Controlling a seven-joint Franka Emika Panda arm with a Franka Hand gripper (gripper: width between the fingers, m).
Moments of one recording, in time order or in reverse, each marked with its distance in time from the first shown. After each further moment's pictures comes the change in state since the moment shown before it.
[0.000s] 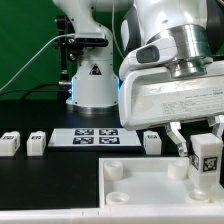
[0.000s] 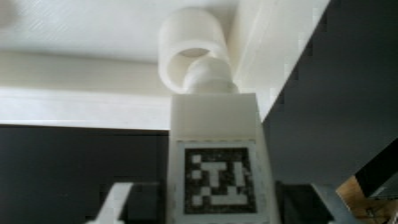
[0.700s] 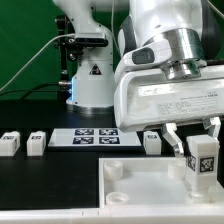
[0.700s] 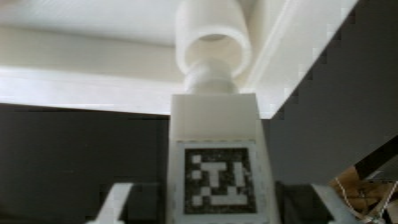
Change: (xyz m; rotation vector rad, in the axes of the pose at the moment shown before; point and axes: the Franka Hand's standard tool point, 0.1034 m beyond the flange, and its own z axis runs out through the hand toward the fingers) arm 0.000 0.005 0.001 -0.011 0.079 -0.034
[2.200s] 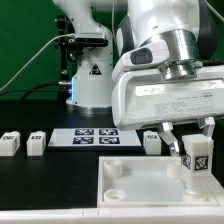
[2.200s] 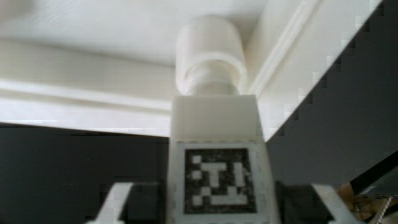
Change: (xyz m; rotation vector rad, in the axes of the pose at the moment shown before) arm -0.013 0.000 -0.005 0.002 -0.032 -0.028
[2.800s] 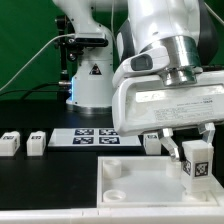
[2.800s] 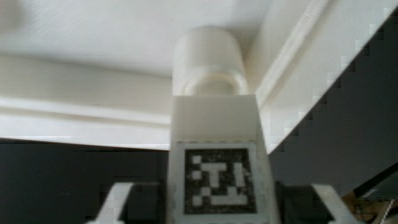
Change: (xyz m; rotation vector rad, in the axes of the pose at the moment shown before) arm 0.000 0.000 0.010 0.000 0.008 0.006
